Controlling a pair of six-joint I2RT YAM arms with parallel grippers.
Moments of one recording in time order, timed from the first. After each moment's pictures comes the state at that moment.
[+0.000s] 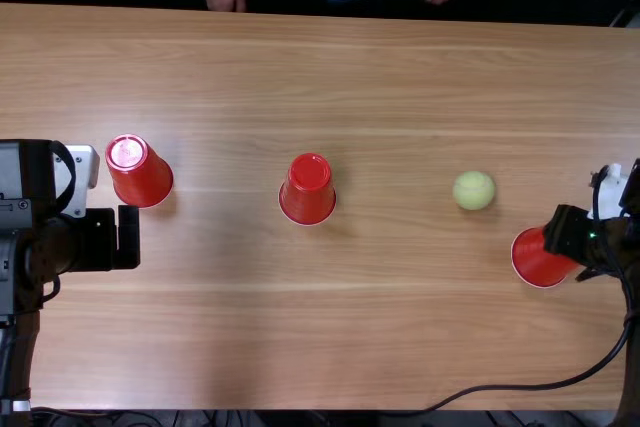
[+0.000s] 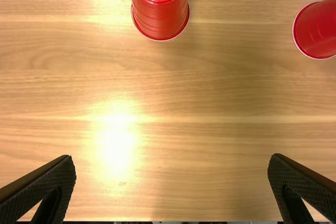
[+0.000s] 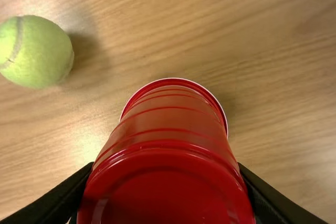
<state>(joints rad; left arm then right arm) 0.05 1.30 1.54 -1.35 0.03 0.00 -0.38 1.51 1.20 -0.91 -0.08 -0.06</state>
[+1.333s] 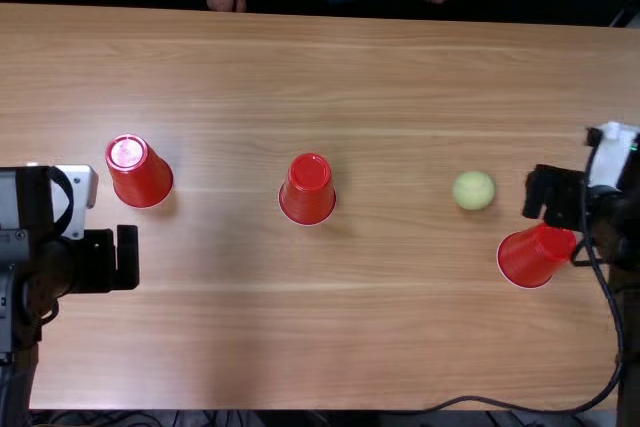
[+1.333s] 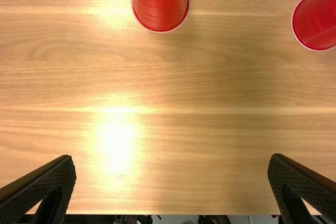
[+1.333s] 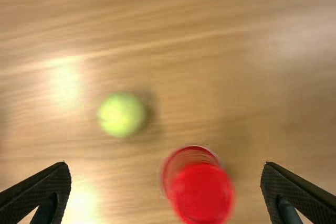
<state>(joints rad) 0.05 1.20 1.47 -1.36 0.03 0.00 -0.18 1.36 1.36 -0.87 -0.08 -0.08</state>
